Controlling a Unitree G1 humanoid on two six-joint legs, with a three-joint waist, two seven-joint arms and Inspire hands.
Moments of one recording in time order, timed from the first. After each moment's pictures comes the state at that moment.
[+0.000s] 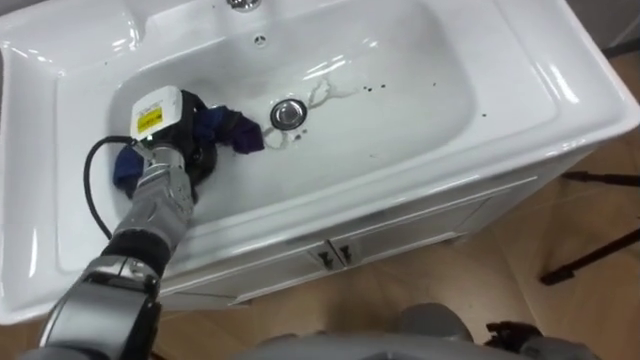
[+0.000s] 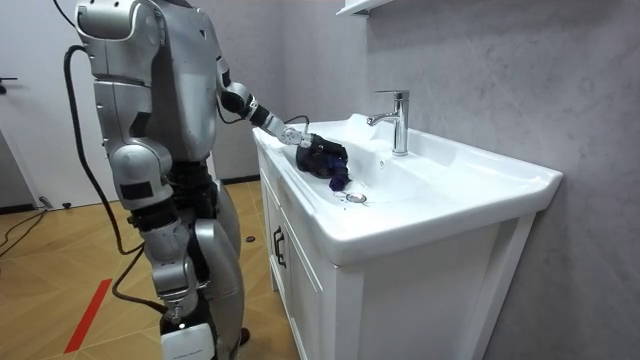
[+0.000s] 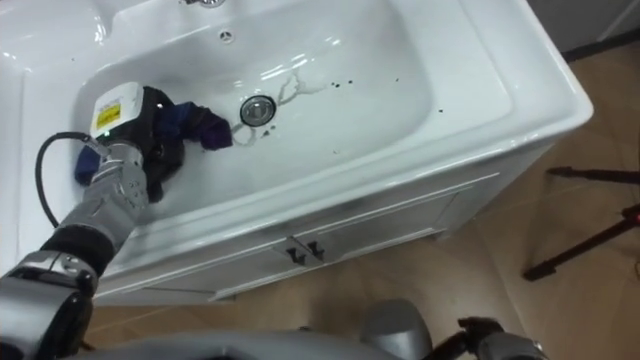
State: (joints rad) left arm -0.41 0.30 -0.17 0.99 0.76 0.06 0.43; right arm -0.05 -0.31 0.13 1.30 -0.08 0.14 0.10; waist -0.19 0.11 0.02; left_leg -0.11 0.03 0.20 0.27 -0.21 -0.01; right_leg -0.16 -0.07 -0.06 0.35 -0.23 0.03
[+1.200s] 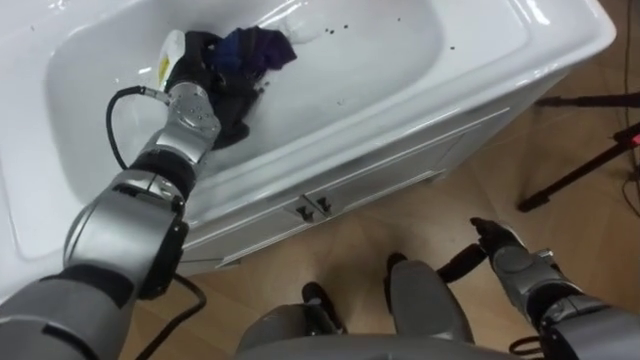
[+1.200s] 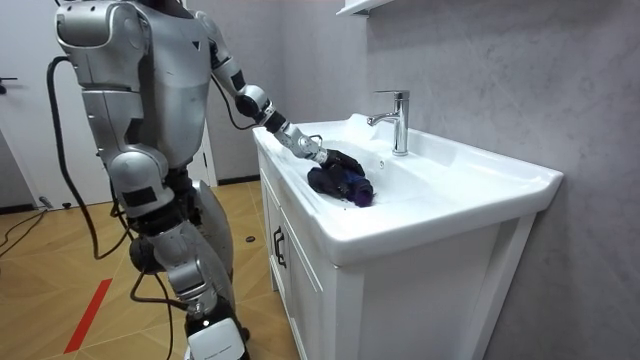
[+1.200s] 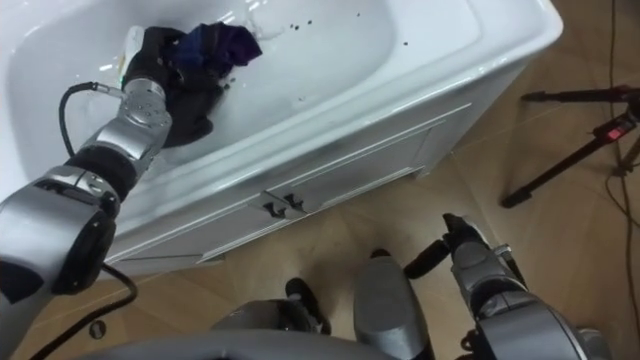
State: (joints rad) left arm -0.72 0.22 -0.29 1.20 0.03 -0.02 0.34; right arm -0.27 -0.28 0.29 1.27 -0.06 0.06 -0.08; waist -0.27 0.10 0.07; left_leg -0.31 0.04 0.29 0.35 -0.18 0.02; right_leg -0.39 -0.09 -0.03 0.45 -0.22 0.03
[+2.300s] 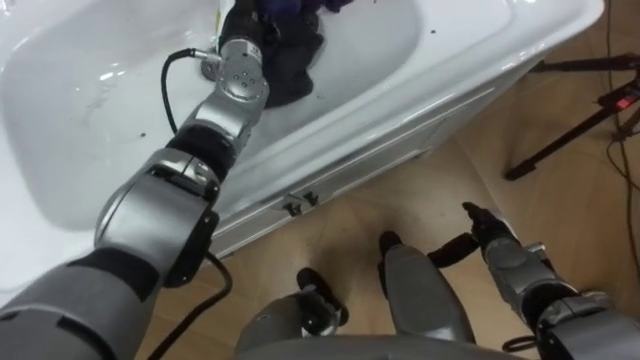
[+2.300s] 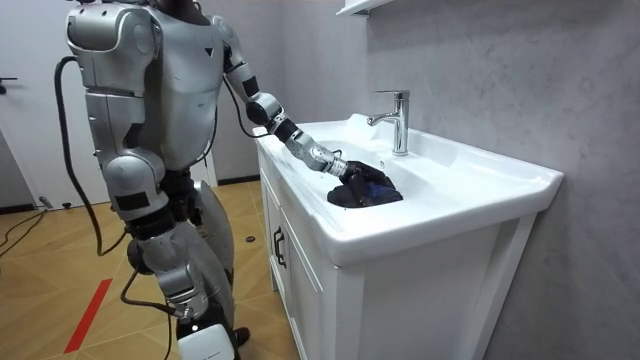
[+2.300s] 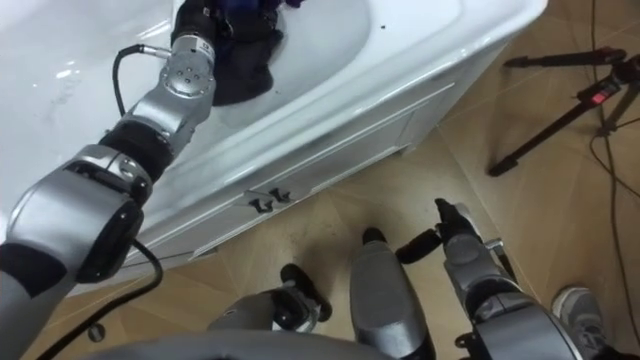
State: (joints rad) left arm -0.81 0.12 -0.36 1.08 -0.06 -0.11 0.36; right arm -0.25 -0.27 0.31 1.24 0.01 0.00 -0.11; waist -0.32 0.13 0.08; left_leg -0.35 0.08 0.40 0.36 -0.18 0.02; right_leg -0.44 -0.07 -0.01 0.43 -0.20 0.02
